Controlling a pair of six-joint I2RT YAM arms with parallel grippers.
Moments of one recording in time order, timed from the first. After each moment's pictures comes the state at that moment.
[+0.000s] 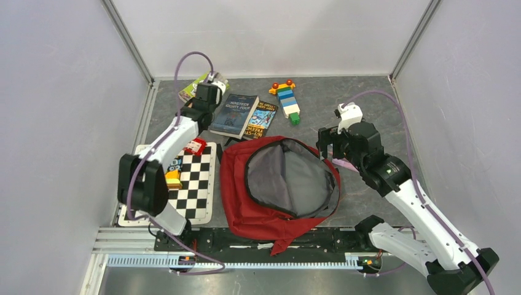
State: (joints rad) left arm -0.30 1.65 1.24 -0.35 -0.54 0.36; right arm 0.53 0.88 0.93 -0.56 0.22 0.14
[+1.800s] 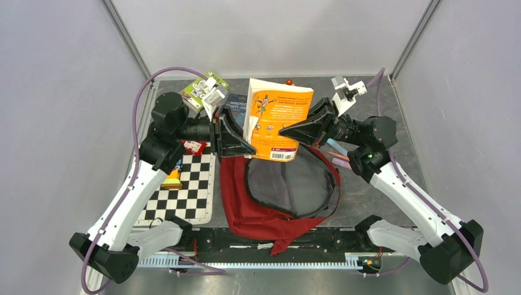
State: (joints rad) left arm -0.44 1.04 1.19 -0.17 1.20 -0.50; right arm 0.54 1.07 0.95 0.72 -0.86 0.79
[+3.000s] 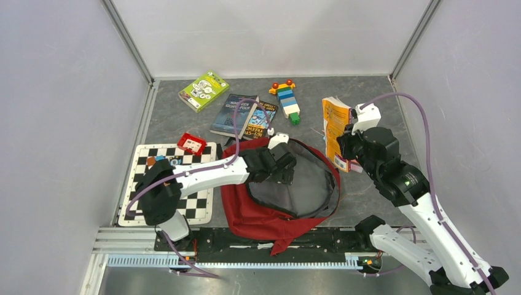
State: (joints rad) left arm -1.07 1.62 1.17 -0.55 -0.33 -0.71; right arm 0.54 0.77 1.01 -0.63 0.29 0.16
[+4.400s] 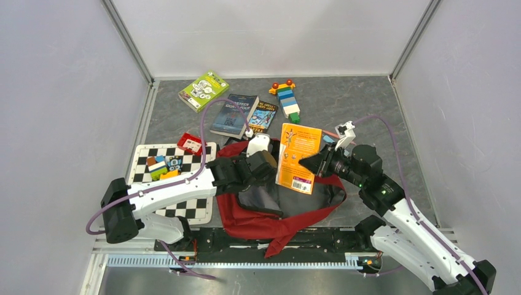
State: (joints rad) left arm -1.14 1.32 1.06 -0.69 -0.51 -0.73; right arm 0.56 0.69 0.59 -0.20 -0.26 0.68
